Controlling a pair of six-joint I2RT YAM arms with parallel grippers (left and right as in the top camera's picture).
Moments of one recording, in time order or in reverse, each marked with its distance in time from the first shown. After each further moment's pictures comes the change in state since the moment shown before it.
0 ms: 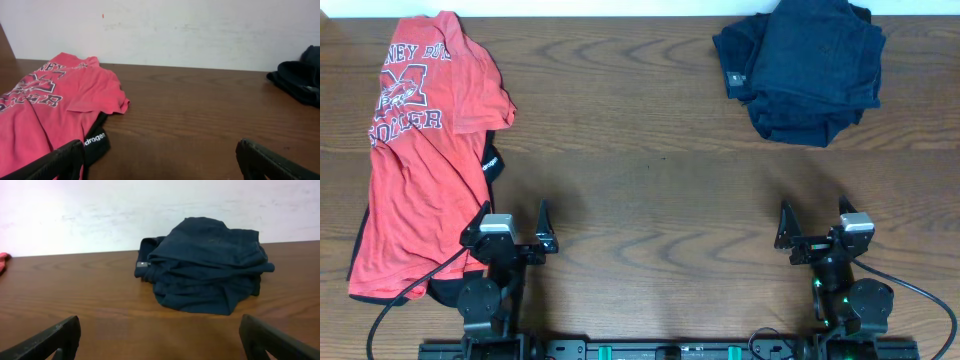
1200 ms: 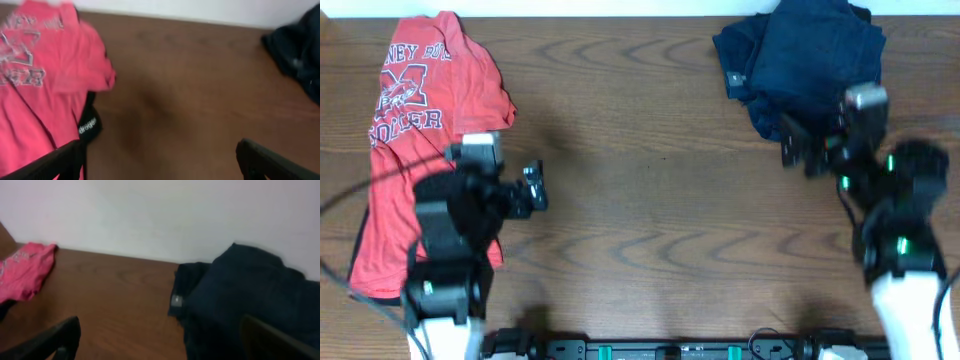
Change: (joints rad) left arm 0.000 0.847 0.830 -0.496 0.071 -0.001; right arm 0.003 1.040 0.874 -0.099 -0.266 -0.095
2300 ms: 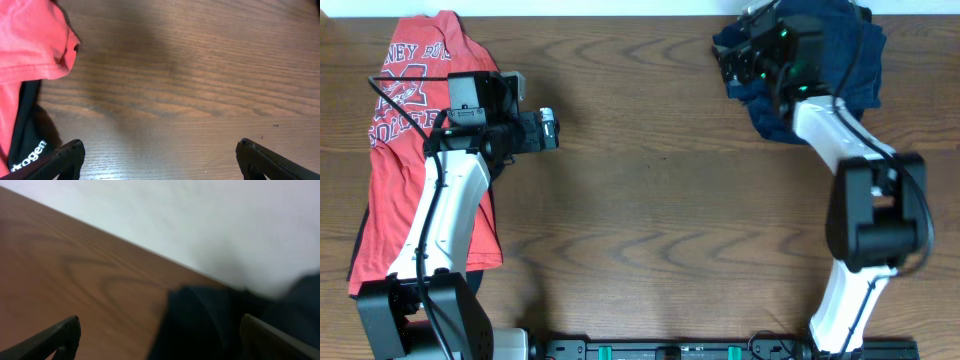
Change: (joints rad) left arm 0.014 0.710 0.308 0.024 0.096 -0.005; right arm 0.147 1.048 0.562 0.369 0.111 -0.221
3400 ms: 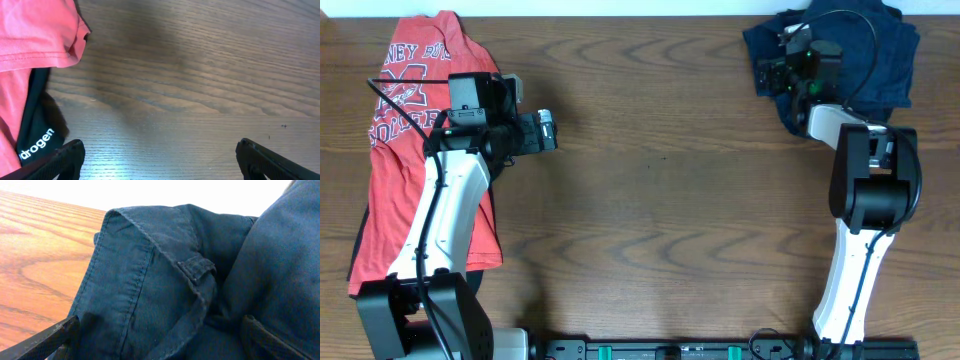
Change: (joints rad) left arm 0.000 0.000 0.000 -0.020 -0.033 -0.026; right arm -0.173 0.283 0.057 0.155 0.102 0.024
